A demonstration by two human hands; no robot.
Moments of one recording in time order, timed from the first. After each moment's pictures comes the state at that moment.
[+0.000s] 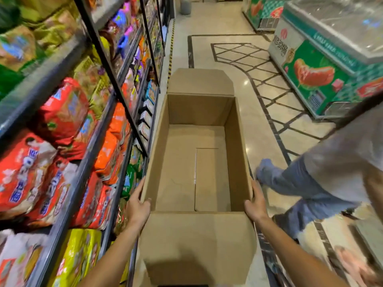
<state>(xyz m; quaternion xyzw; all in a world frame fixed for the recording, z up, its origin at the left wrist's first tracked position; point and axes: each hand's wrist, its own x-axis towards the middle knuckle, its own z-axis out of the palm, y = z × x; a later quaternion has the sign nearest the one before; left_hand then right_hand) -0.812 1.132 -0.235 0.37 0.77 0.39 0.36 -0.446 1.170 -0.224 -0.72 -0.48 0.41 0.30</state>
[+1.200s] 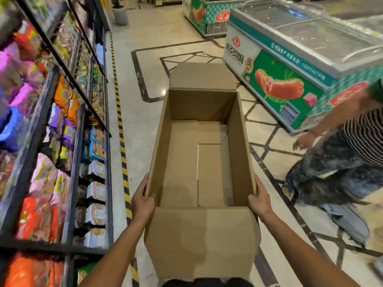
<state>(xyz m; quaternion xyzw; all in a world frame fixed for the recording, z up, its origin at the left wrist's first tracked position) -0.745 1.821 -0.227 0.46 0.68 0.36 0.44 -0.382 1.762 -0.227 -0.77 -0.37 0.36 0.36</state>
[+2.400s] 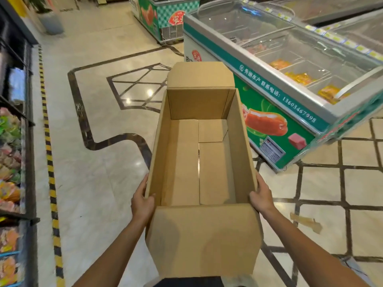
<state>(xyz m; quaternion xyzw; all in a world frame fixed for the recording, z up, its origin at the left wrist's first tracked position) -0.353 2.503 -0.237 0.51 0.65 0.30 0.48 -0.006 2.381 -0.228 -0.80 -0.28 0.34 0.40</state>
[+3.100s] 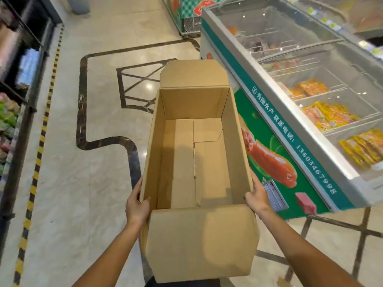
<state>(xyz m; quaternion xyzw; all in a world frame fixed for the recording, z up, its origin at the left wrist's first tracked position) -0.060 2.710 -0.251 0.42 0.71 0.34 0.45 0.308 2.678 -0.261 -0.76 -0.35 0.41 0.35</state>
